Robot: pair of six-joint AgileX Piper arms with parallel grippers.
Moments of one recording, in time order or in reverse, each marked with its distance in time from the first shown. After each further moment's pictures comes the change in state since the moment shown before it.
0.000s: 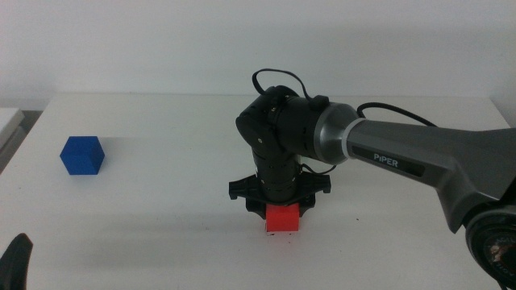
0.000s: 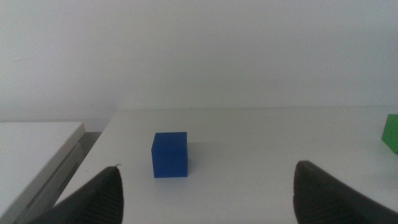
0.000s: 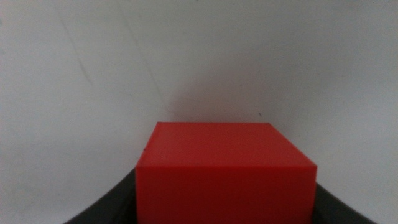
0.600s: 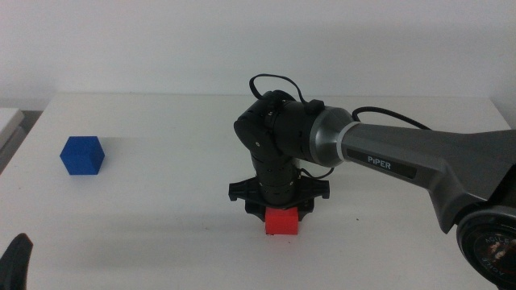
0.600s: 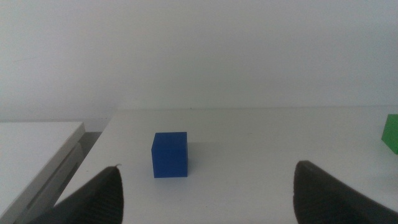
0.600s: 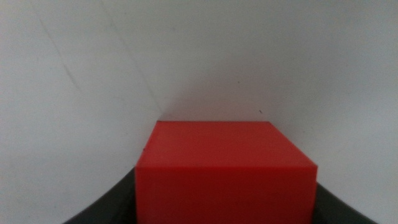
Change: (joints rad) left arm 0.000 0.000 0.000 0.000 0.000 0.000; right arm 0.000 0.027 -0.009 0.002 0.015 0.057
